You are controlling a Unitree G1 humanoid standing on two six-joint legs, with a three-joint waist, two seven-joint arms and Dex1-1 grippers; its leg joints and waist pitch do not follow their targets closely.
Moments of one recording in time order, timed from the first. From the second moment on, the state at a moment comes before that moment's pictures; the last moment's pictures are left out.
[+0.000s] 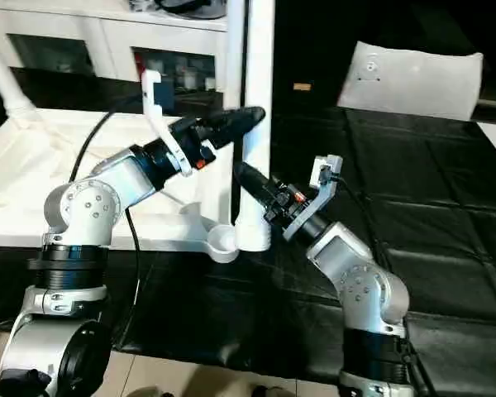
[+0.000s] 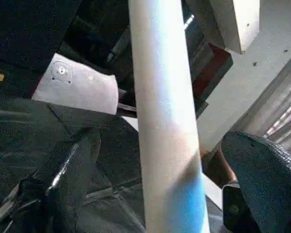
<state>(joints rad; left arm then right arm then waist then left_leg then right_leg) -0.75 0.03 0.16 0.17 -0.64 0.78 -0.54 -0.33 -0.04 -0.21 -0.07 0.71 0.71 0.62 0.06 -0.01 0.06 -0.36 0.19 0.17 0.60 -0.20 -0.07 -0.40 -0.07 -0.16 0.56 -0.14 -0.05</state>
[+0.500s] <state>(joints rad) -0.71 0.01 0.14 0.12 -0.66 0.78 -0.52 -0.33 -0.11 -0.04 -0.08 0.47 0.54 0.58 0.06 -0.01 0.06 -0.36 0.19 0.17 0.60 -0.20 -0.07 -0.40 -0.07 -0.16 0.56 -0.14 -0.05</state>
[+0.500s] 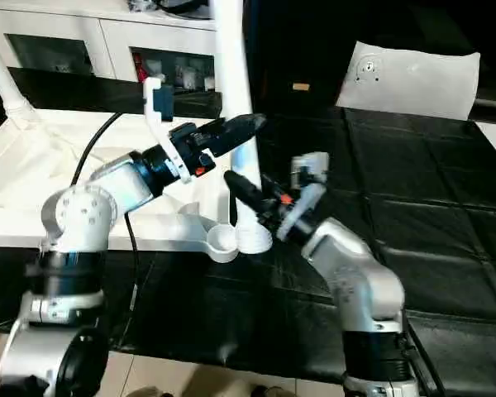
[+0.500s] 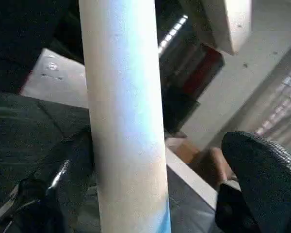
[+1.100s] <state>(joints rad) -0.64 -0.04 0.08 0.05 -0.51 0.65 -0.34 -0.31 -0.07 0.05 -0.07 0.36 0.41 0.51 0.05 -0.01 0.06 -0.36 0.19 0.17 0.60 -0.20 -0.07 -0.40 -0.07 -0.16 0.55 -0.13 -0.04</state>
